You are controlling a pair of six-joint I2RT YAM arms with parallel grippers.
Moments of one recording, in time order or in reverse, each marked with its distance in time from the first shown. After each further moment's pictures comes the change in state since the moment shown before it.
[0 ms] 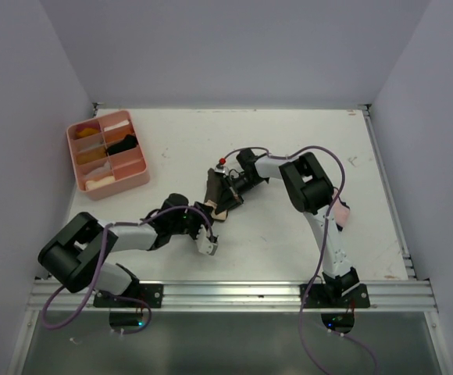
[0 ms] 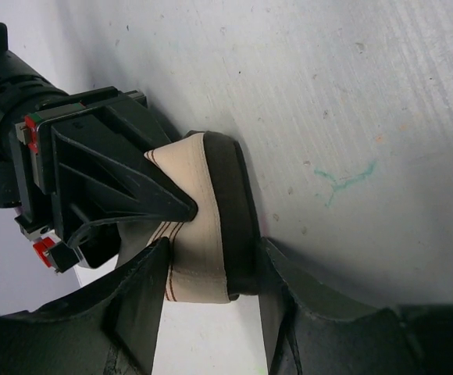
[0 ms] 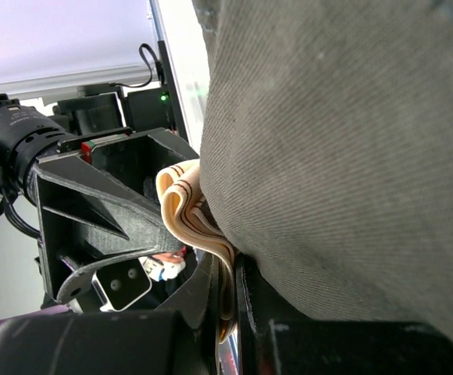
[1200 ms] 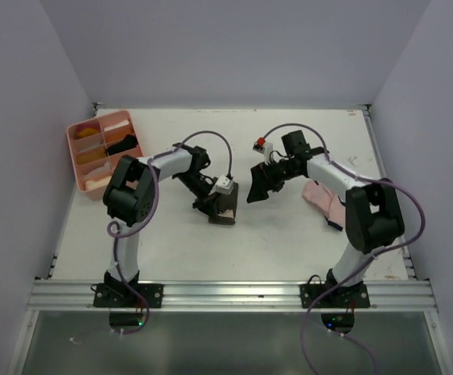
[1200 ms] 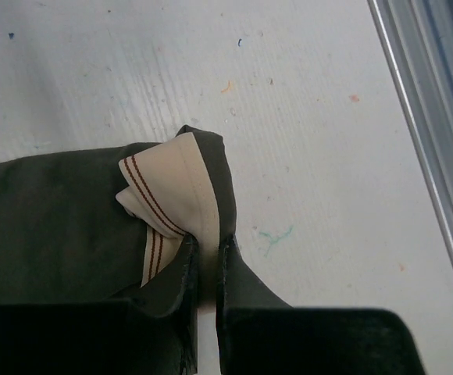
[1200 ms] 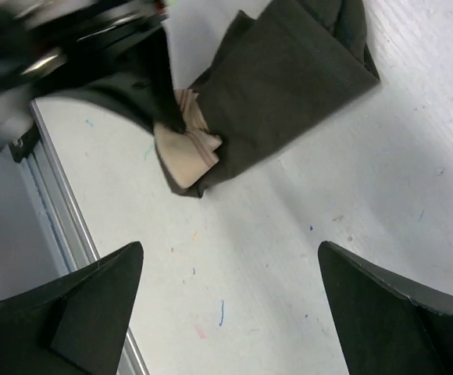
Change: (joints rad) left arm 0.154 0.650 1.053 -1.448 0.506 -0.129; right arm -0.191 -0.657 -0.396 0.032 0.464 -0.315
